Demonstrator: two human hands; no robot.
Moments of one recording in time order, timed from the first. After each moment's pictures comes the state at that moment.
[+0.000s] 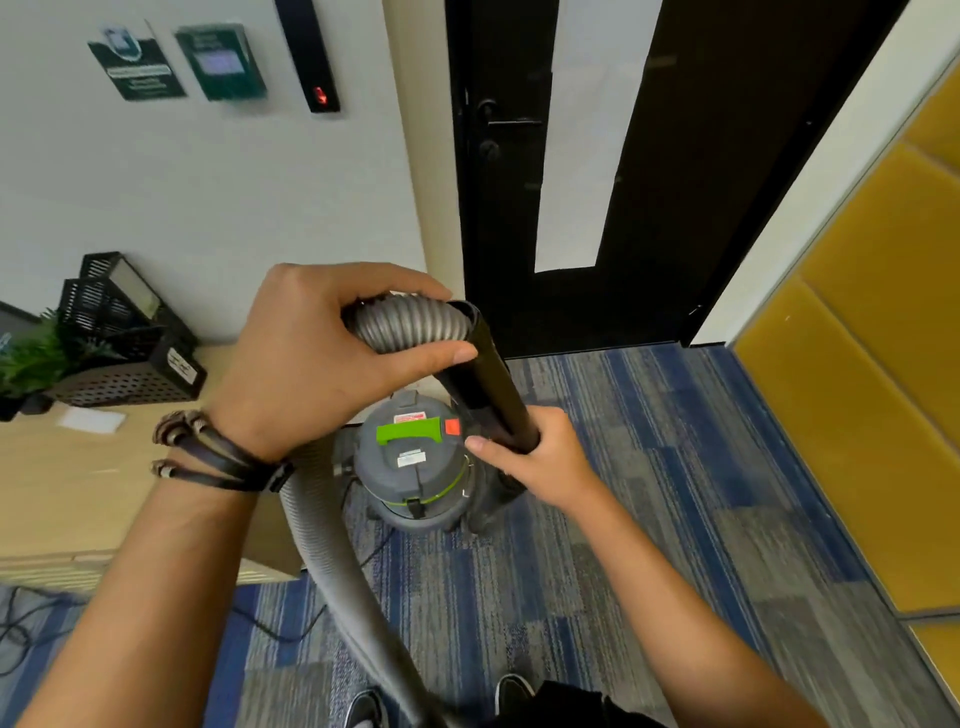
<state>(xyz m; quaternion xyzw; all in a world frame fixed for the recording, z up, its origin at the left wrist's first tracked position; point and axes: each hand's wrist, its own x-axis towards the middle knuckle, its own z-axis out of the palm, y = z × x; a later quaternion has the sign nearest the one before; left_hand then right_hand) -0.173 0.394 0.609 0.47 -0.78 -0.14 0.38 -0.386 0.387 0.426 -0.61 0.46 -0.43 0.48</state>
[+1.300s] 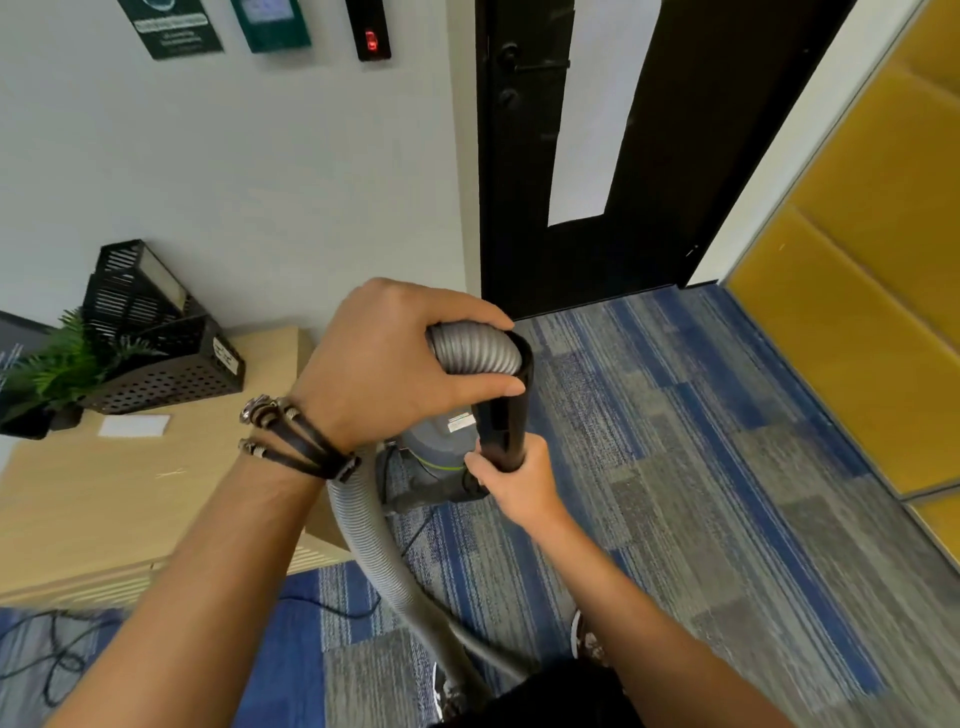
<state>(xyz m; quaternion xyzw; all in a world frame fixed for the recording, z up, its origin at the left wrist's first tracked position) 0.001 0.399 0.568 0.40 -0.85 -0.20 0.28 -0.148 0.449 0.350 -0.46 0.54 -0.53 0.47</state>
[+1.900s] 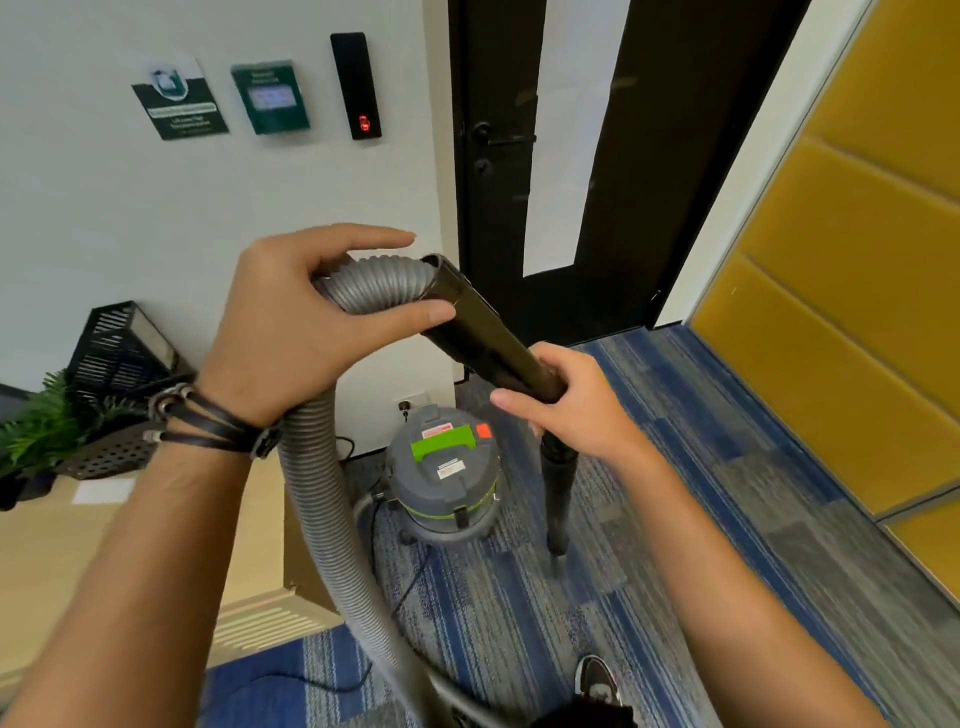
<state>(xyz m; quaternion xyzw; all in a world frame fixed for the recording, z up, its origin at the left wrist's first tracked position) 0.050 0.380 0.618 0.42 -0.78 -0.20 0.42 -0.208 0.409 0.493 -0.64 0.51 -0.46 0.34</state>
